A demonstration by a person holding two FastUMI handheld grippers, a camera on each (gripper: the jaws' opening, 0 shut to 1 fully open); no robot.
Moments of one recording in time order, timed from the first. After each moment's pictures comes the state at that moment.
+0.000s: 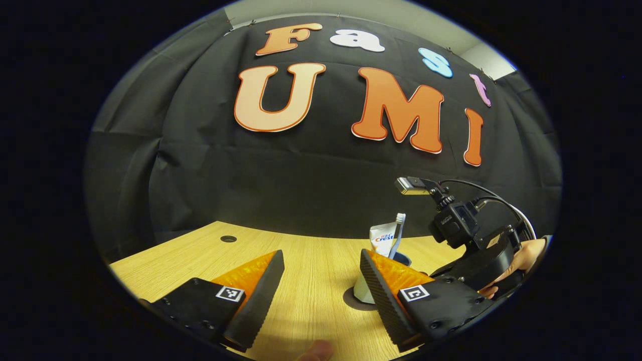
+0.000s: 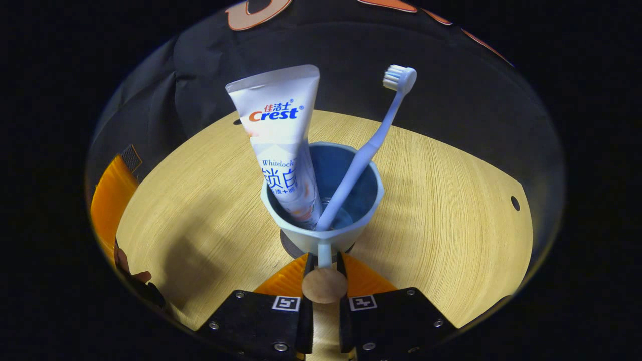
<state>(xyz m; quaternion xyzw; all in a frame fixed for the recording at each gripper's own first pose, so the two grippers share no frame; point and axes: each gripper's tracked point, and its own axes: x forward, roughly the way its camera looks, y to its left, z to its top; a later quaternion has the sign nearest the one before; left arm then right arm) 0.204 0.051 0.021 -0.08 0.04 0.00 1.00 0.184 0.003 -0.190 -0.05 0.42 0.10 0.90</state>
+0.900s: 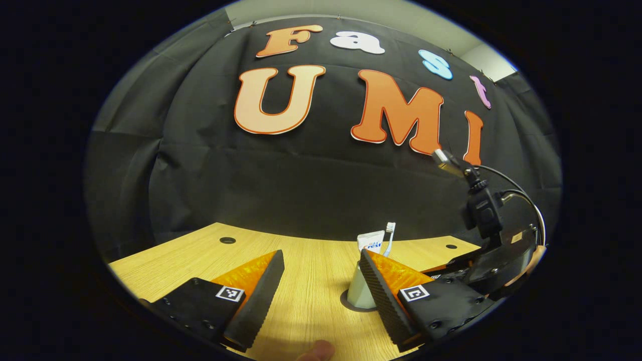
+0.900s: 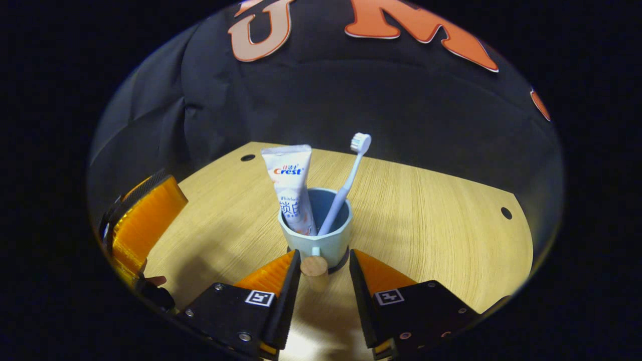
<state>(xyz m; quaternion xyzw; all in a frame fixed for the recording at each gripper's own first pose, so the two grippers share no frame) 0.202 0.052 0.027 -0.08 0.03 0.00 1.00 0.178 -0.010 -0.132 -0.01 0.29 0.09 0.95</state>
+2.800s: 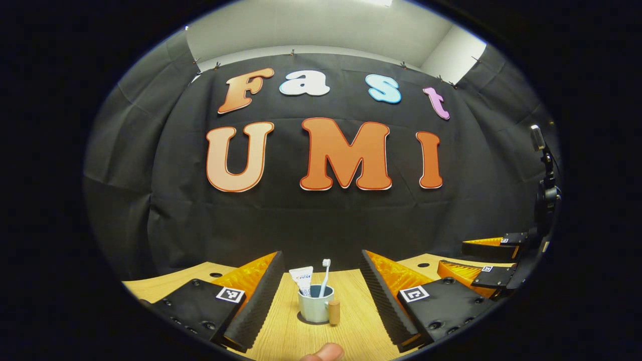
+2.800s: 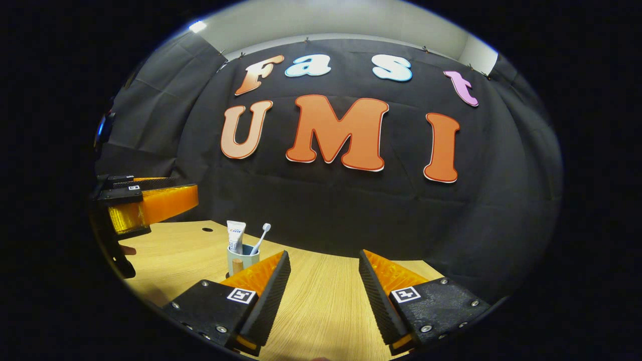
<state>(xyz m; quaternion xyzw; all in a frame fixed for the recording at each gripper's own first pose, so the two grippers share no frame) 0.010 -0.041 -0.004 -0.02 -0.08 -0.03 1.00 0.066 -0.144 -0.030 -0.06 -0.06 -0.04 1.00</state>
